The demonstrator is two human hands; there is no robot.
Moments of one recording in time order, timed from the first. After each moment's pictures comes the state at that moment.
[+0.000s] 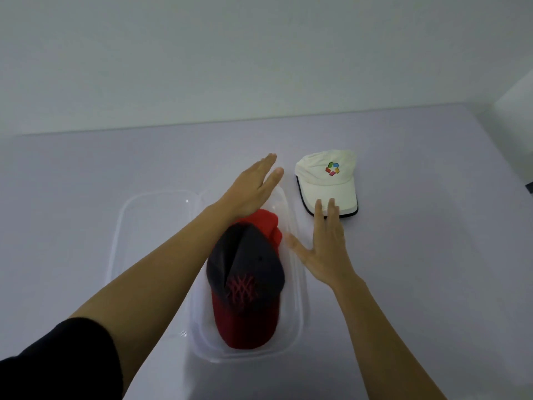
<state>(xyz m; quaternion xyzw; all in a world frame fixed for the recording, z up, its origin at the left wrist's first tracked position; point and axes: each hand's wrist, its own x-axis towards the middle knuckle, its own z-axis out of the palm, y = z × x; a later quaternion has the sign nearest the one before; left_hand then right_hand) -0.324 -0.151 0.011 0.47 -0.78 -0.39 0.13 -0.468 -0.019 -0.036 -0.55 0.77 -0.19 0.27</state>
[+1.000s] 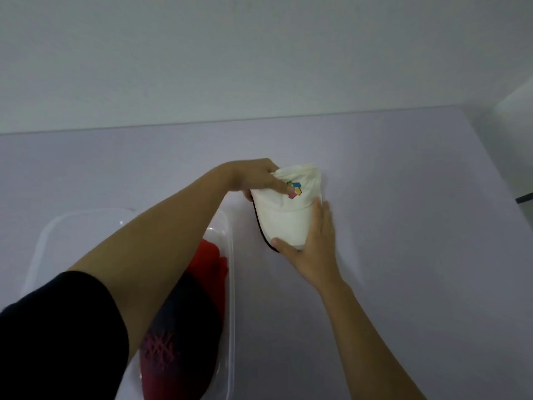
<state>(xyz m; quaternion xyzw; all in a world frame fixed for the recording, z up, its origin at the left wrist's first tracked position) -0.466 -0.253 -0.008 0.43 -0.71 -0.55 -0.12 -0.577 -0.078 -0.080 -0.50 0.76 -0.29 0.30</state>
